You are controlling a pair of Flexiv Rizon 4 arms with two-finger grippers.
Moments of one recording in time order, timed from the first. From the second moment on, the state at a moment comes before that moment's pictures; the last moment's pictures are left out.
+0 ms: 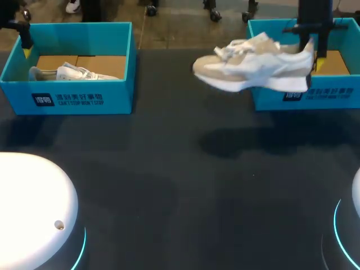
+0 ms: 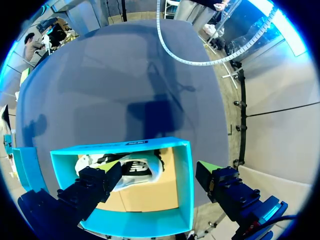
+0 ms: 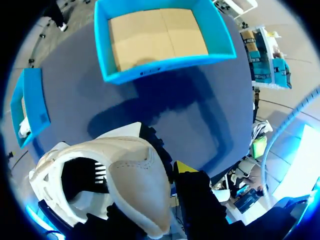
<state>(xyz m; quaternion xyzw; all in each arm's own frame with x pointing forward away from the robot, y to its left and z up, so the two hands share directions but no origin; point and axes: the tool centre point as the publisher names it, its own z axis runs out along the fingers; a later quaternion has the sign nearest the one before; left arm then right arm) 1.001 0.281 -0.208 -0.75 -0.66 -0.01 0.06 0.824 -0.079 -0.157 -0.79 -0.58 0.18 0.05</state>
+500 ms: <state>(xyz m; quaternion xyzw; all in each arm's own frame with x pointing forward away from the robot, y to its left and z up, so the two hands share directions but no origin) 1.001 0.281 -0.208 -0.75 -0.66 -0.01 0.06 0.762 -0.031 -0.183 -0.79 -0.60 0.08 -0.04</state>
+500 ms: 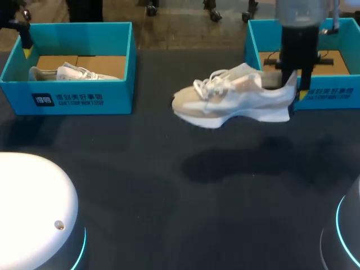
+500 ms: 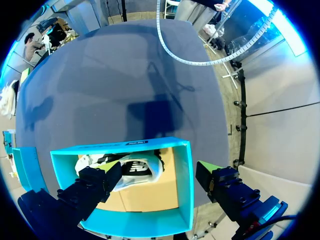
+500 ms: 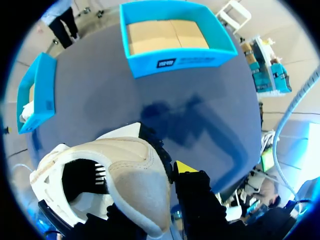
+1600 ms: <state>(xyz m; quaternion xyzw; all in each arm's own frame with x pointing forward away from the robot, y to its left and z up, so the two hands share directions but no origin) 1.001 0.281 -0.208 -0.75 -0.66 -0.01 0.06 0.730 0.020 -0.256 -0.76 -0.64 0.01 -0.08</state>
